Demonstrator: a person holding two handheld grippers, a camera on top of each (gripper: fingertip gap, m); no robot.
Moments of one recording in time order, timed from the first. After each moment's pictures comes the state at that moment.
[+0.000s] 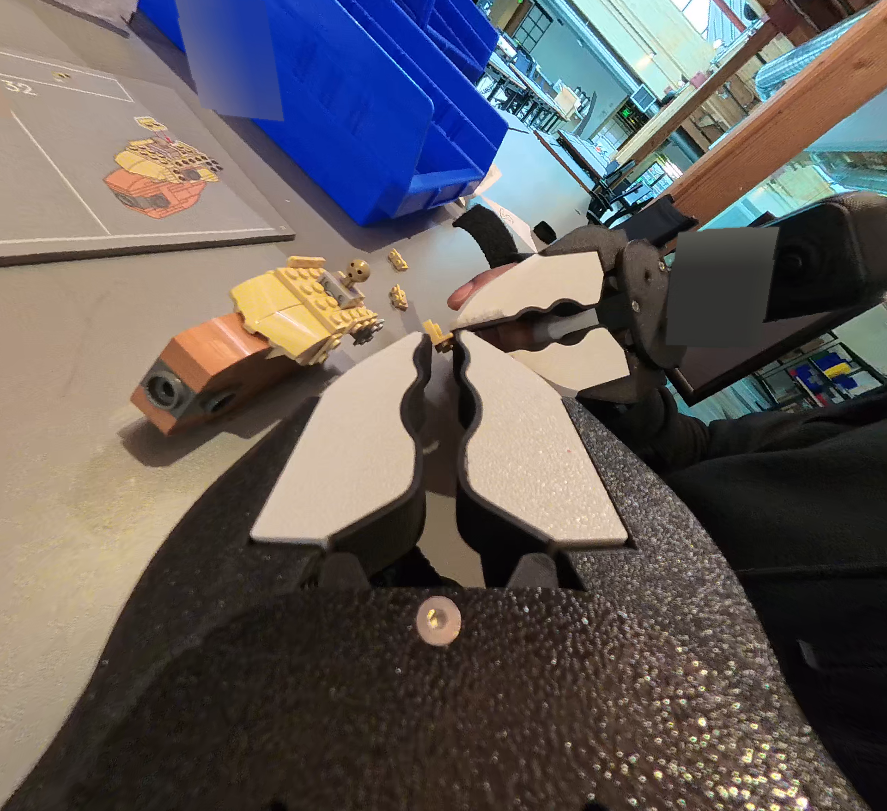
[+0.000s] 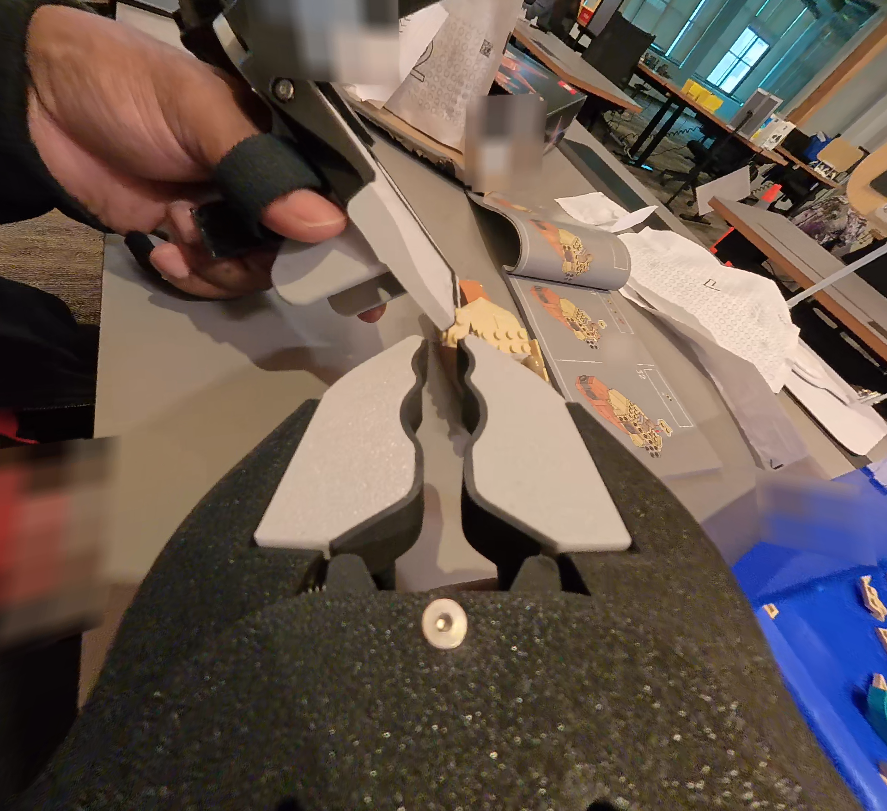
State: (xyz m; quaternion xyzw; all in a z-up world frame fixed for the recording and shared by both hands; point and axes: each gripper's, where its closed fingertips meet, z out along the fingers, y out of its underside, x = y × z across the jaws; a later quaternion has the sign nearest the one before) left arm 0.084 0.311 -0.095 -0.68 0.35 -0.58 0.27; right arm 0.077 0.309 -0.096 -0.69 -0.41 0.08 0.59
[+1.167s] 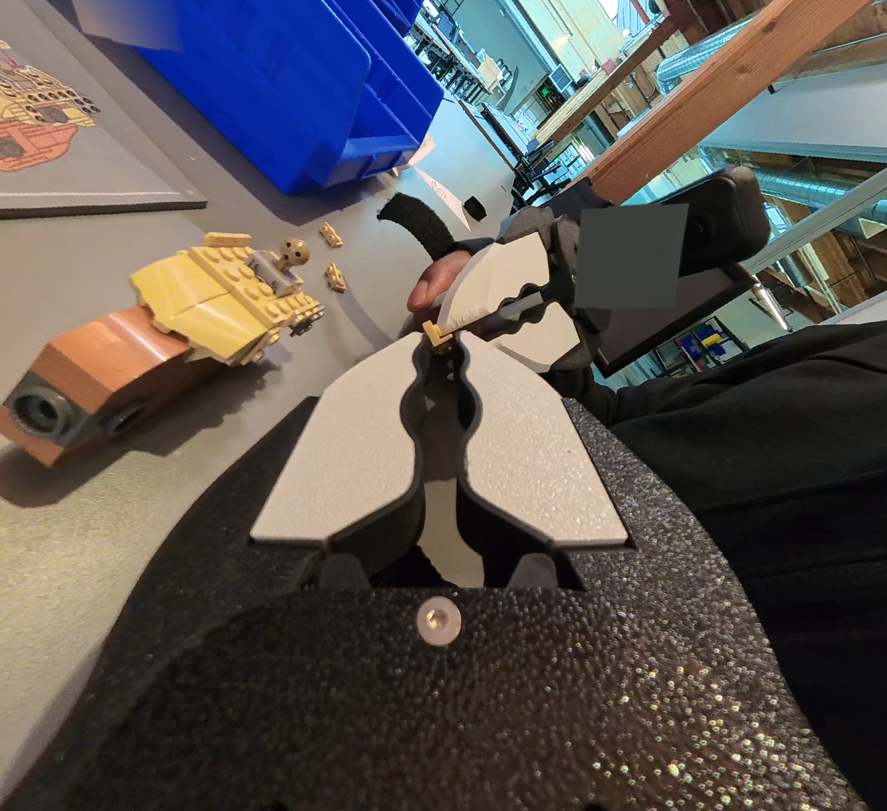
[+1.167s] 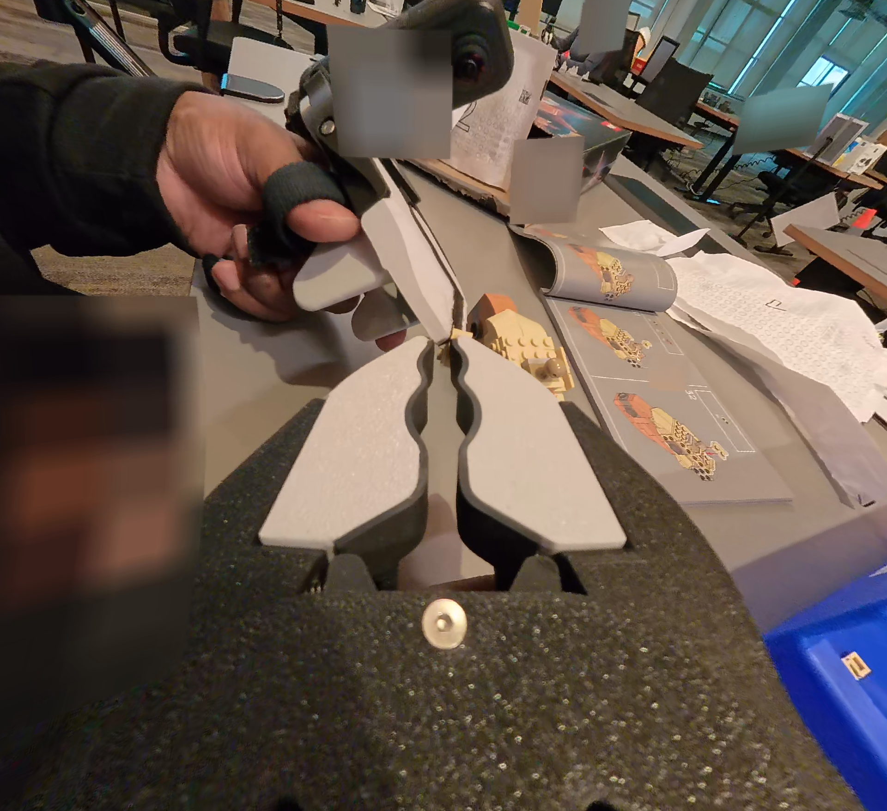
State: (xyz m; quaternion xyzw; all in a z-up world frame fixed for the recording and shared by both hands) left arm 0.090 0.291 -0.092 -0.65 0.36 -0.64 0.19; right arm 0.078 0.296 -0.091 -0.67 -0.41 0.17 0.60
